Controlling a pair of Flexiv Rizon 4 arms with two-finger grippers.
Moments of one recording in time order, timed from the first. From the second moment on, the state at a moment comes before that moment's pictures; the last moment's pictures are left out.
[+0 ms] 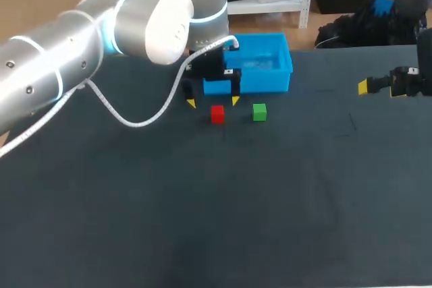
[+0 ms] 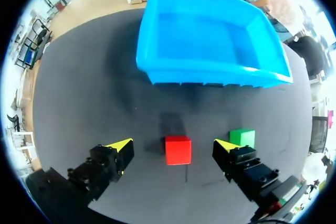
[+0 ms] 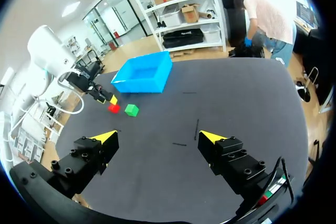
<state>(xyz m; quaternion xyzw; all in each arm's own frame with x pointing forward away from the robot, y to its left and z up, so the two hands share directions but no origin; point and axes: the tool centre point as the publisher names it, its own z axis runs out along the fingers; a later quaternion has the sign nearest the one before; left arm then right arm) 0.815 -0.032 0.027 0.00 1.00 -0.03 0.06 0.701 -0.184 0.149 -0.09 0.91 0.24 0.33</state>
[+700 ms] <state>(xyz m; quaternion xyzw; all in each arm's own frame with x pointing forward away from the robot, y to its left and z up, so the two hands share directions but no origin) 0.811 -0.027 0.000 -0.02 1.00 -0.02 0.06 0.701 -0.184 0.149 -0.09 0.91 0.24 0.33</state>
